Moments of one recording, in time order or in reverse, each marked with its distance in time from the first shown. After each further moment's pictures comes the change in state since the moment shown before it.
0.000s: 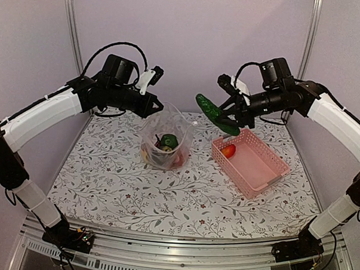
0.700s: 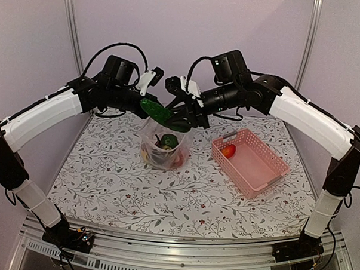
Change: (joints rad) left arm 0.000 0.000 -0.006 0.002 0.003 0.008; right arm 0.310 0.261 0.312 0.112 -0.046 -0.136
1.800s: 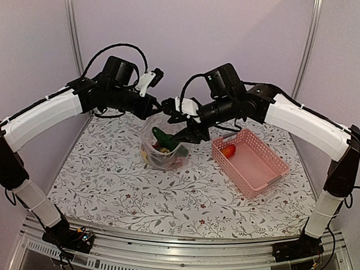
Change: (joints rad) left arm 0.008 -0.002 -0.011 -0.003 -0.006 0.021; right arm 0.021 0.014 -0.105 -0.002 0.142 -0.072
